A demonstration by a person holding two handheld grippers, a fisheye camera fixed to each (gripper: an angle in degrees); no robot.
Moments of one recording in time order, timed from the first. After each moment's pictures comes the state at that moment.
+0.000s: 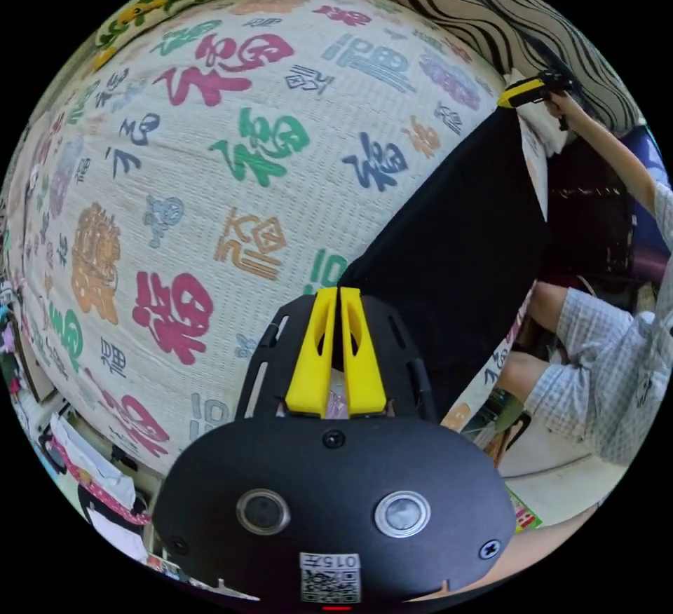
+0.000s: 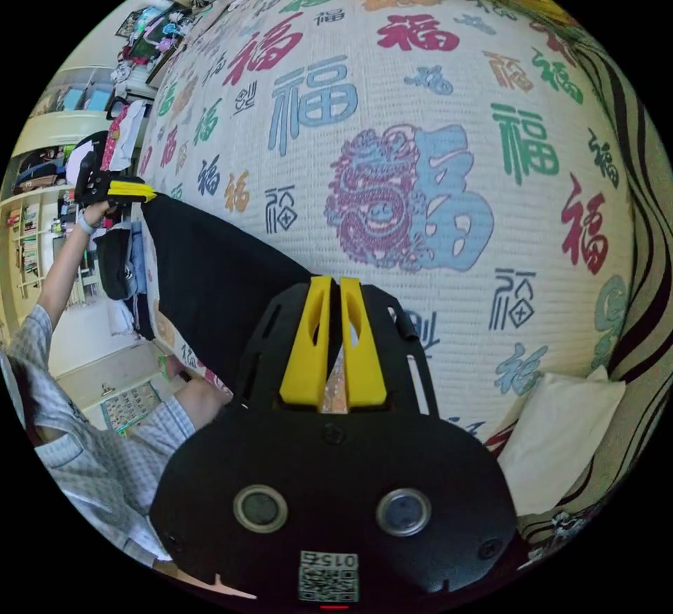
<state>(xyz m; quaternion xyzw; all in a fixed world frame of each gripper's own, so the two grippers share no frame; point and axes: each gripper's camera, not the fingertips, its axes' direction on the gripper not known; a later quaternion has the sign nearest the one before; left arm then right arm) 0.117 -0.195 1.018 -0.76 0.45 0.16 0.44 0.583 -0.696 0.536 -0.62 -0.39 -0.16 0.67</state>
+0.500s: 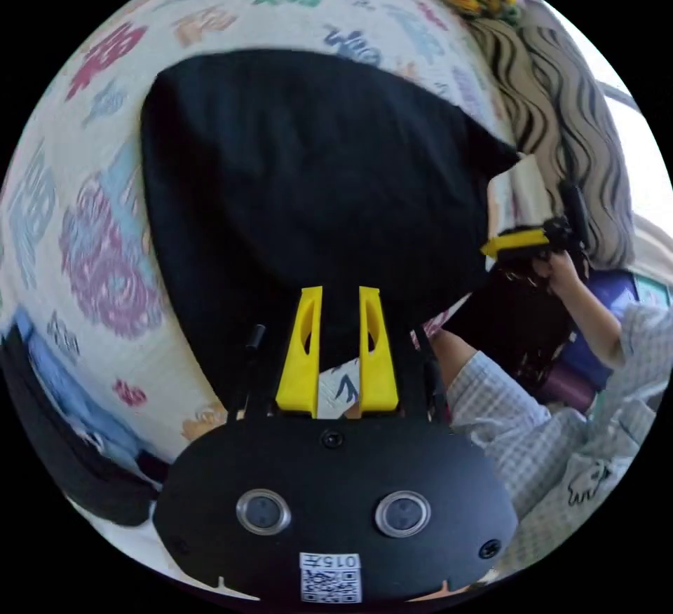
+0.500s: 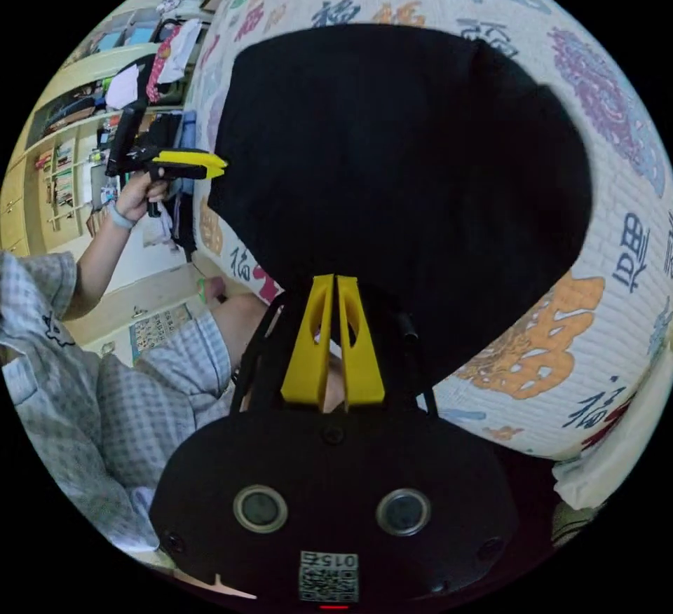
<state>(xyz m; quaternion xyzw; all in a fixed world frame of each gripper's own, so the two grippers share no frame) 0.028 -0.148 0.823 -0.86 0.30 -0.12 0.39 0.514 -0.609 0.414 -0.68 -0.46 -0.21 0.53</state>
